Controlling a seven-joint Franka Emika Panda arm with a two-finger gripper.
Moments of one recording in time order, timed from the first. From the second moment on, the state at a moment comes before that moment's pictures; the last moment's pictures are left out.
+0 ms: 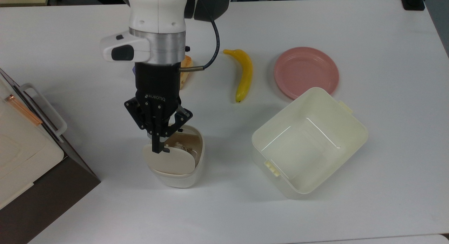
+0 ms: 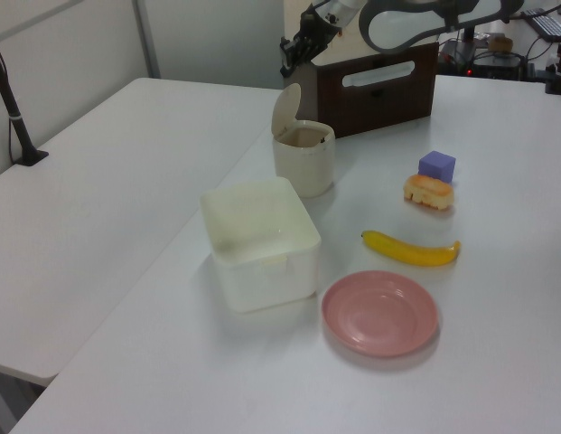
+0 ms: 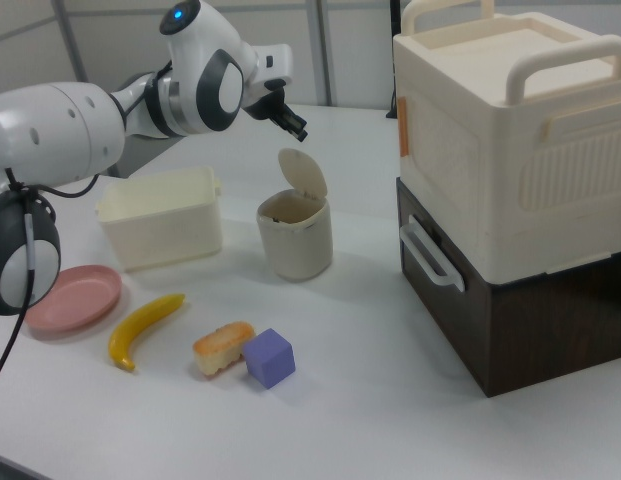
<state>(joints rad) -0.24 0.54 0.30 -1.28 -0.34 2.47 0.57</state>
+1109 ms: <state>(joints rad) -0.23 0.59 0.30 -1.27 -0.45 2.50 0.57</state>
